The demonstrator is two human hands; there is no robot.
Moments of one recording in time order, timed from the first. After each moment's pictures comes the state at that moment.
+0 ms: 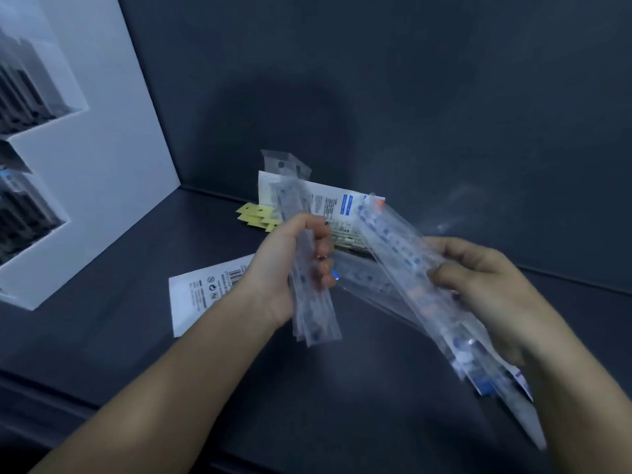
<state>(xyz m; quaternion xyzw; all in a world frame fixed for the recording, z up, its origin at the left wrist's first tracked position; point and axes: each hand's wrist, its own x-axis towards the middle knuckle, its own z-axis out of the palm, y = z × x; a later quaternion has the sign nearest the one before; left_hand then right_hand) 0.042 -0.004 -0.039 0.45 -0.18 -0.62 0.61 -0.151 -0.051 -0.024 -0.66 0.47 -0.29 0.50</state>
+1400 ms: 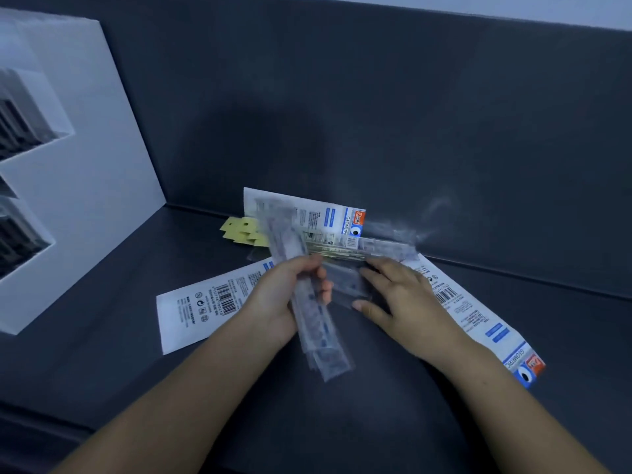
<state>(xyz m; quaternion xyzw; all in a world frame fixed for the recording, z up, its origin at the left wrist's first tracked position) 0.031 -0.012 -0.062 0.46 -0.12 -0.62 0.63 -0.133 -0.072 -0.082 -0.90 0.42 -0.09 0.07</state>
